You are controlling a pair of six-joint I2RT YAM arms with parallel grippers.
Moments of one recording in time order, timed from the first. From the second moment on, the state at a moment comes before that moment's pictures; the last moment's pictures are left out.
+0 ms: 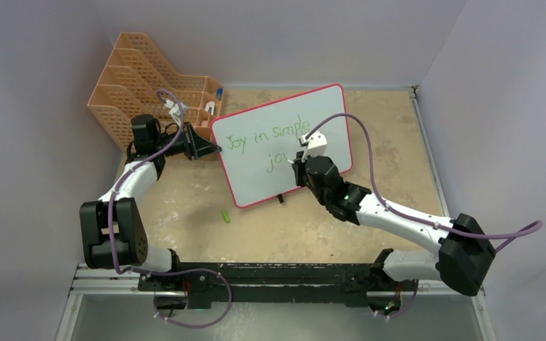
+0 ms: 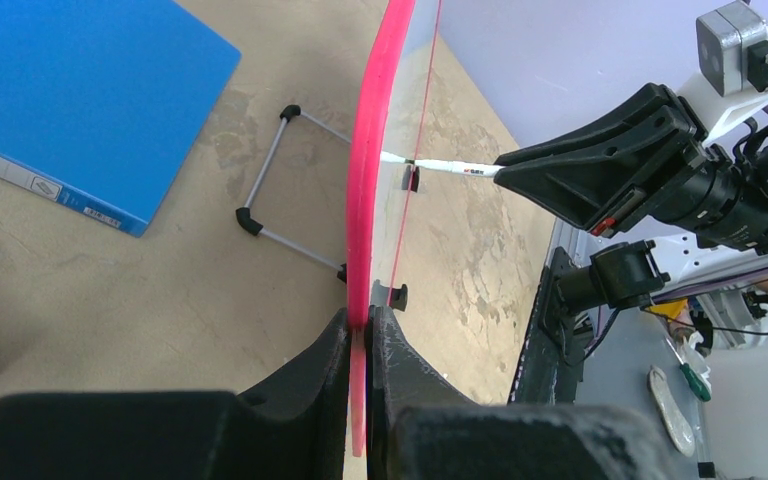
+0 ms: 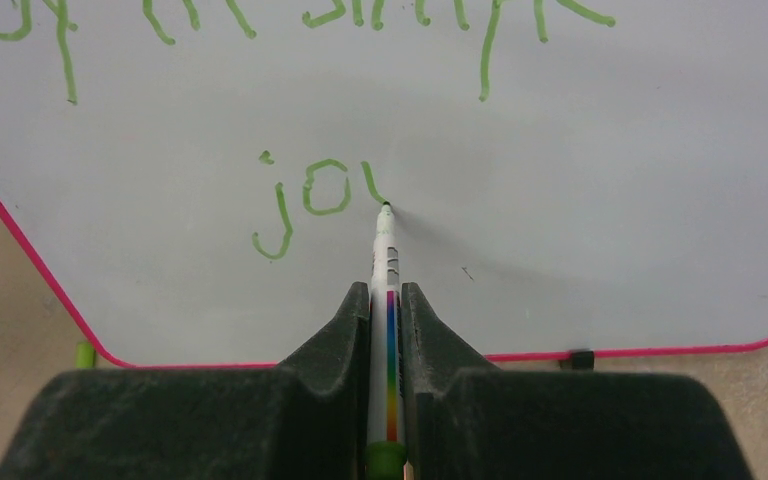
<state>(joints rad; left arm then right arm) 0.12 1.43 0.86 0.16 1.21 -0.32 0.86 1.25 0.77 0.07 0.45 0.30</state>
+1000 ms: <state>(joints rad) 0.12 1.43 0.86 0.16 1.21 -0.32 0.84 1.20 0.76 0.08 0.45 0.29</state>
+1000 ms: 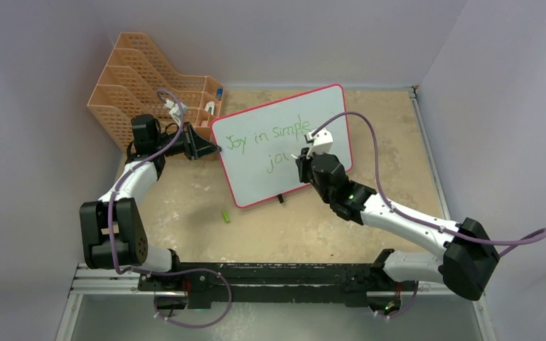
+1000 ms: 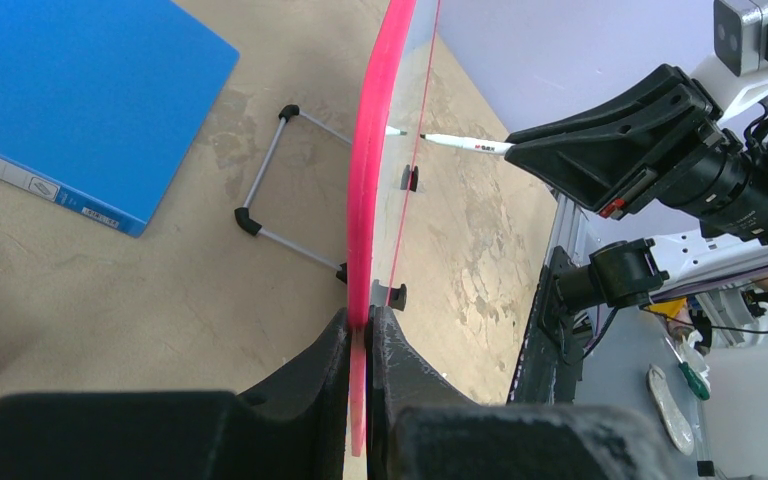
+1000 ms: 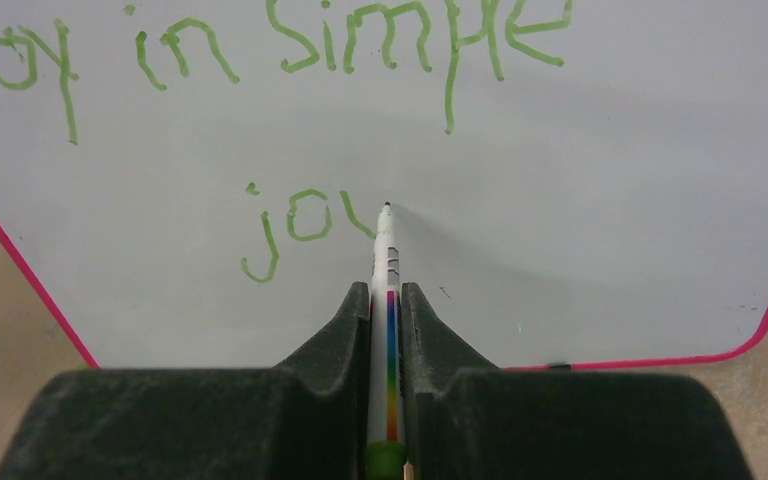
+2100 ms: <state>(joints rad) 0.12 1.43 0.86 0.16 1.21 -0.32 0.82 1.23 0.77 0.09 0.44 0.28</state>
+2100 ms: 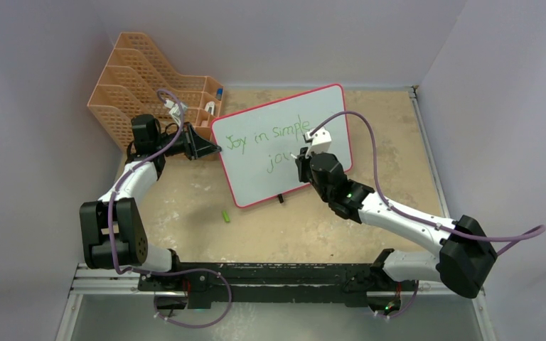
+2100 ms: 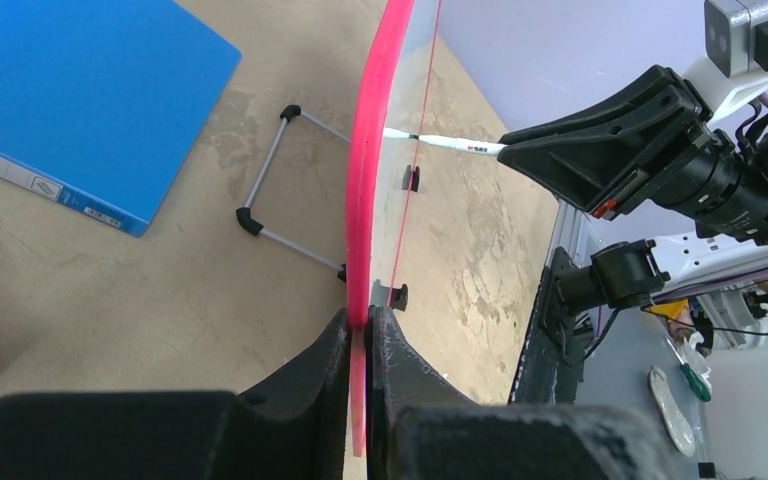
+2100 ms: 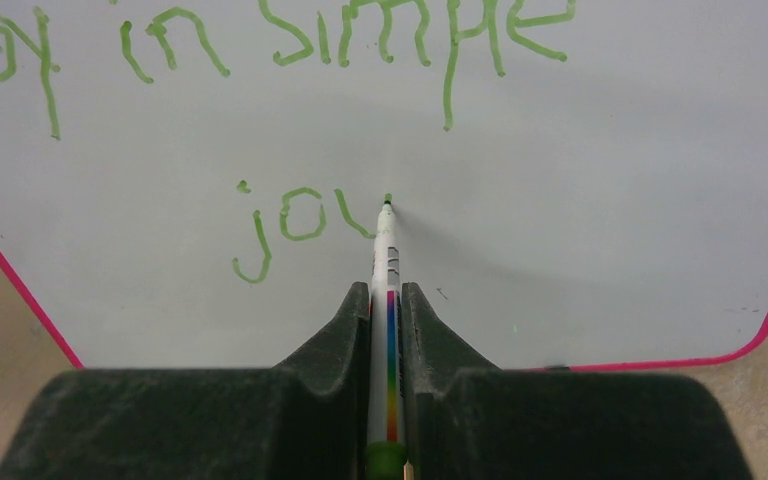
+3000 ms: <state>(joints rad) 0.12 1.43 0.86 0.16 1.21 -0.32 0.82 1.23 0.77 0.02 0.37 0.30</state>
